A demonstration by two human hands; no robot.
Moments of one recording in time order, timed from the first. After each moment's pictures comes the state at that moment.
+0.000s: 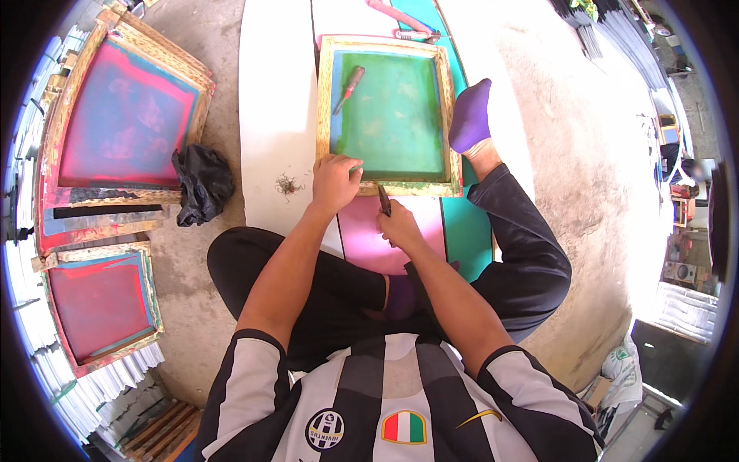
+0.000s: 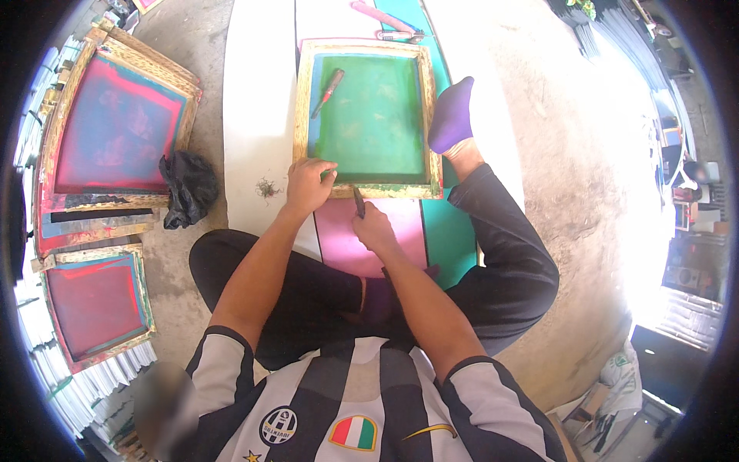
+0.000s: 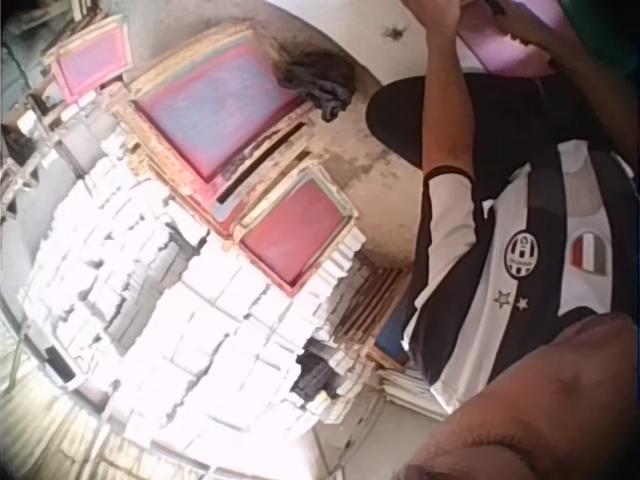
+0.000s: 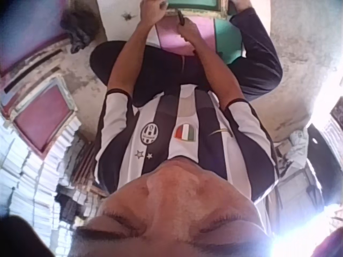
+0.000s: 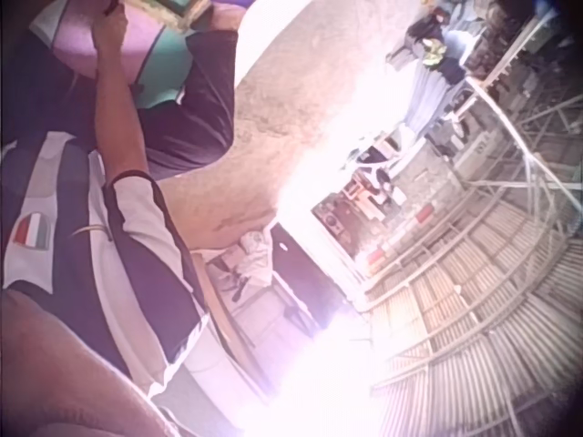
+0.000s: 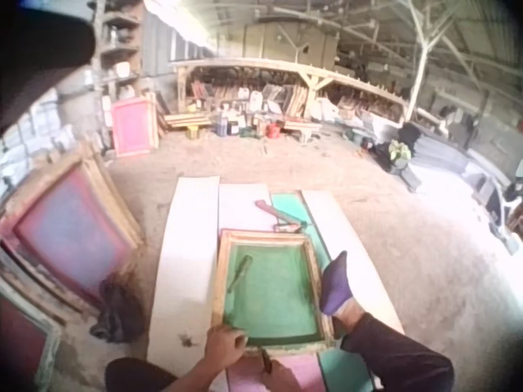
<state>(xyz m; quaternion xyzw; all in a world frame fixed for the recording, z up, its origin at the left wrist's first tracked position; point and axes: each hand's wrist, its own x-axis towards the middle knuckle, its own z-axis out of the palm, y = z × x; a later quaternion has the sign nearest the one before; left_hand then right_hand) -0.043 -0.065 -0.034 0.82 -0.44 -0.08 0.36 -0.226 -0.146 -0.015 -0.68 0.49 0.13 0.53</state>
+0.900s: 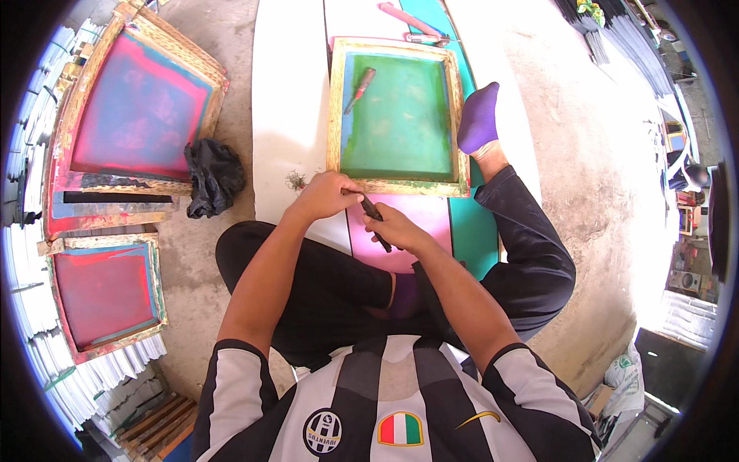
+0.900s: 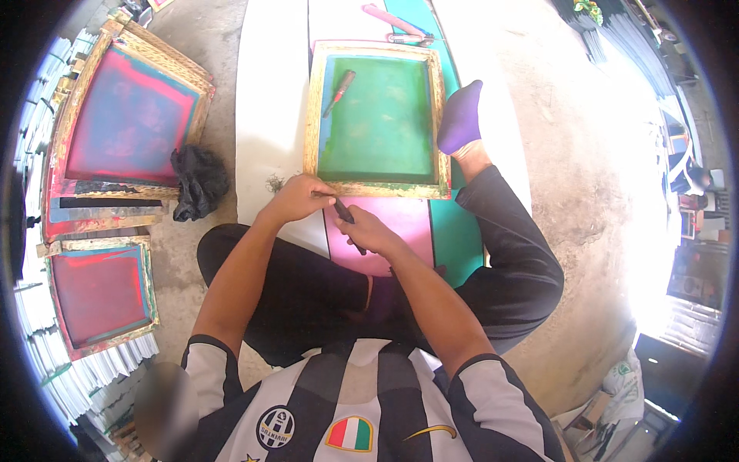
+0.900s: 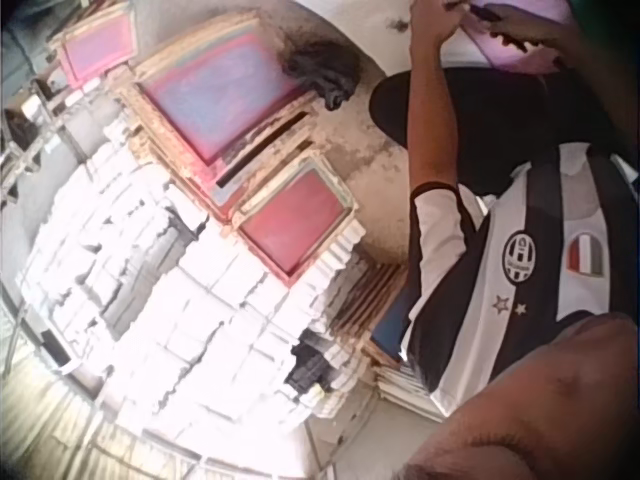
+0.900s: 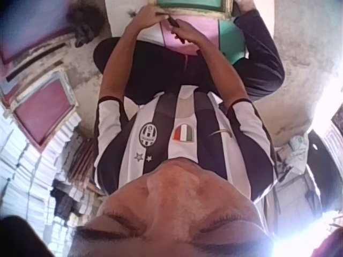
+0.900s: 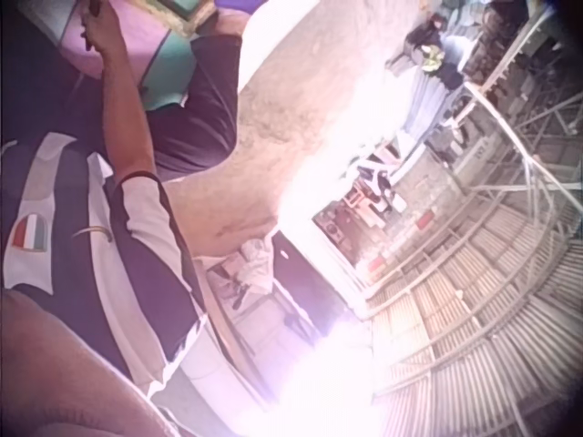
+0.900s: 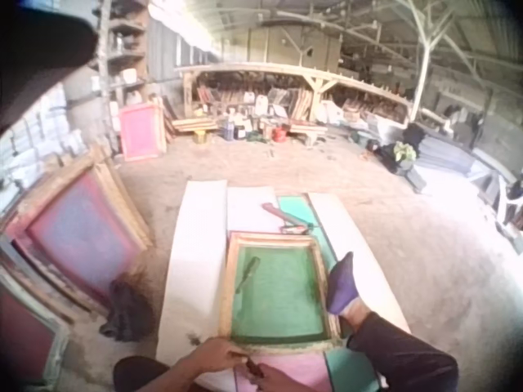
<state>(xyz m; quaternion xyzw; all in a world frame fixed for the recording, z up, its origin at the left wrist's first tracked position) -0.014 -0.016 0.009 0.72 -0.51 -0.35 0.31 -0.219 -0.132 0.005 -0.66 0.32 0.17 0.65</state>
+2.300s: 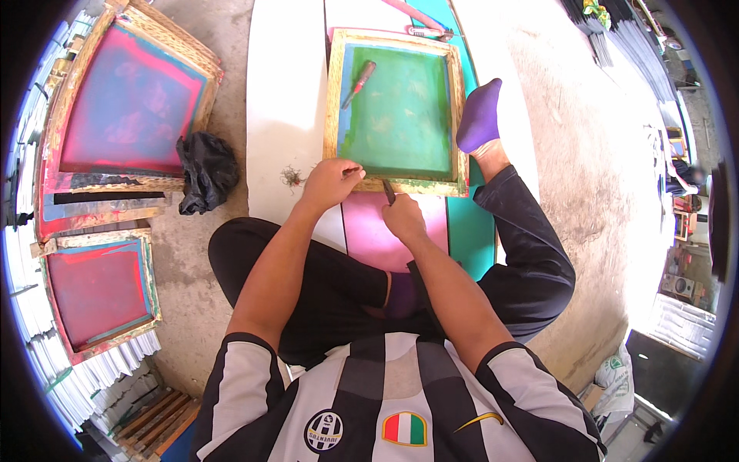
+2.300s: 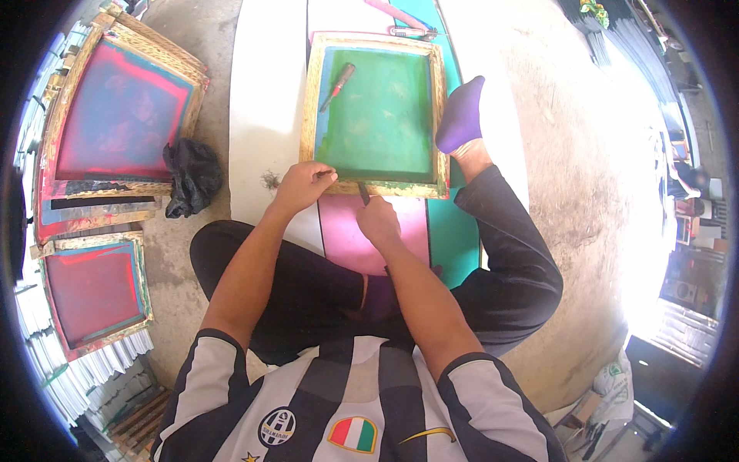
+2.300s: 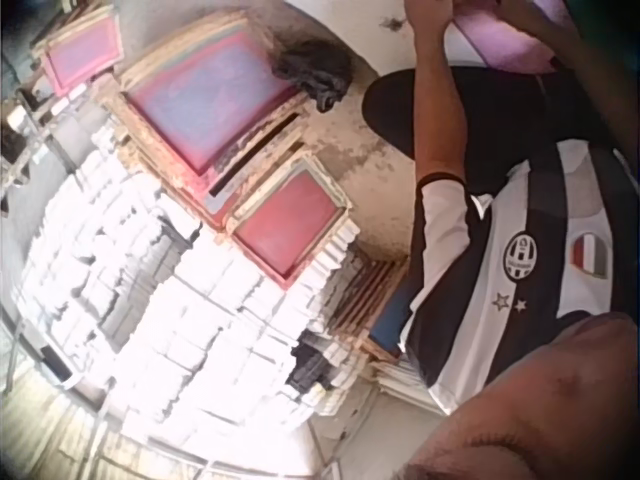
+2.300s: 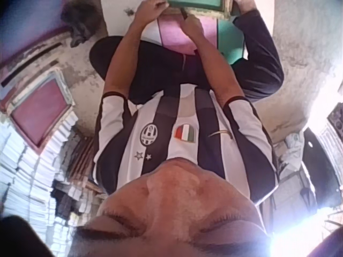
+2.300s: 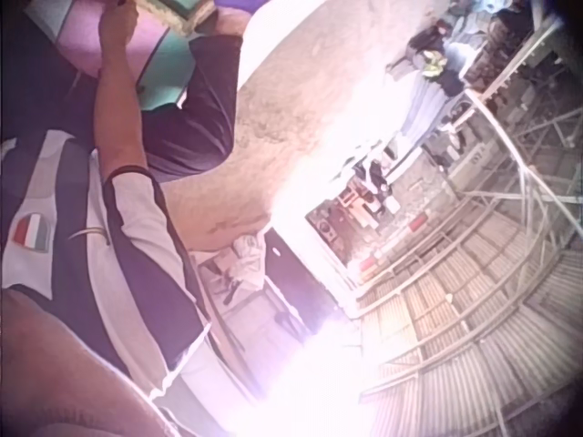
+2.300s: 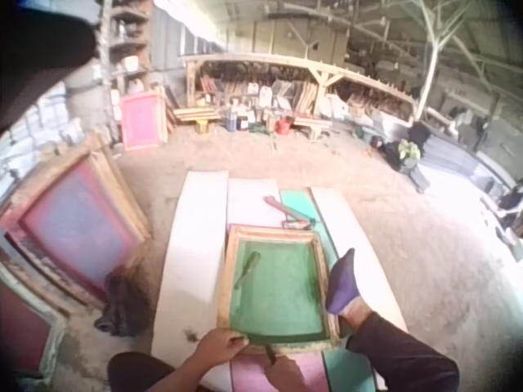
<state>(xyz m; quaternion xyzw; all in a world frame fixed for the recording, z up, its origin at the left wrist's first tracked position) -0.028 -0.039 -0.006 0.77 -0.41 -0.27 0.40 -0.206 -0.151 0.004 -0.76 0.51 0.18 0.36</state>
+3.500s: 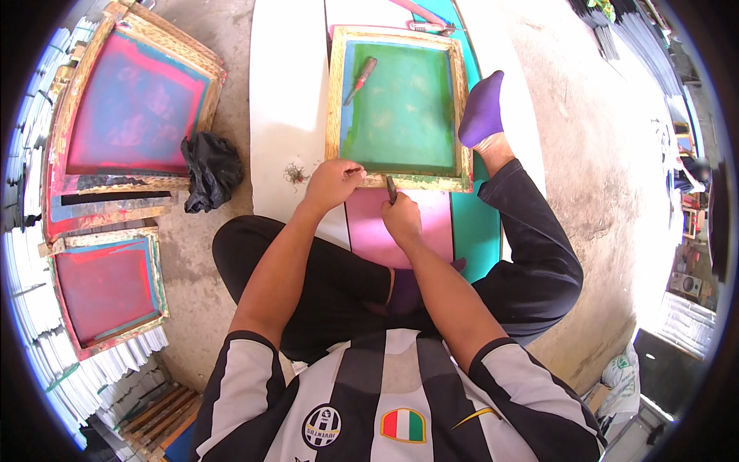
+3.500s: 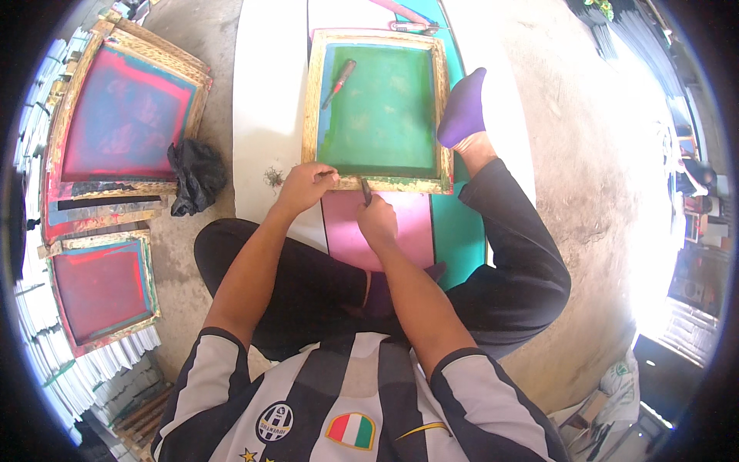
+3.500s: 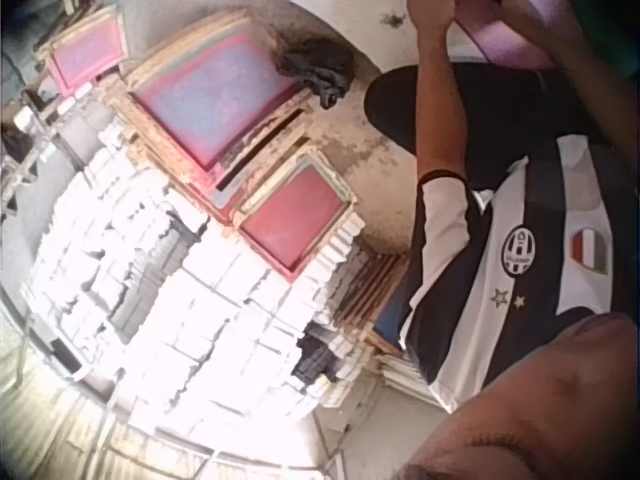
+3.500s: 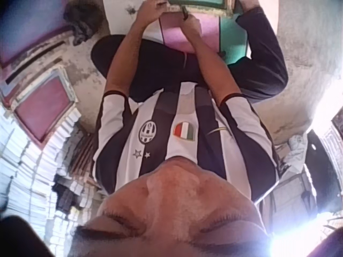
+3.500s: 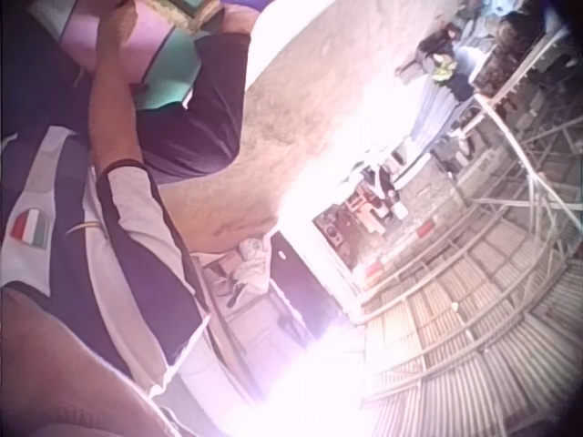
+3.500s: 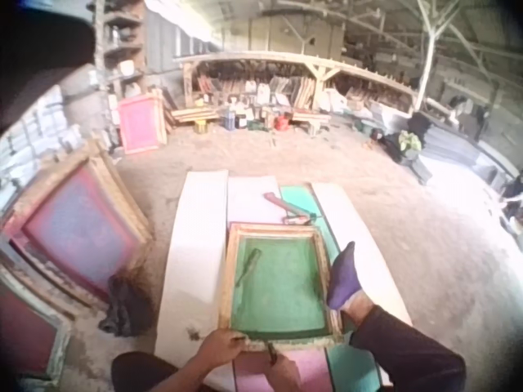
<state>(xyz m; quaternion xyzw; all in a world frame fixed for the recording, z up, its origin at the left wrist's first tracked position) -0.033 -0.036 -0.011 0.77 -0.39 -0.30 0.40 -0.216 -0.135 -0.034 -0.76 0.53 0.10 0.37</state>
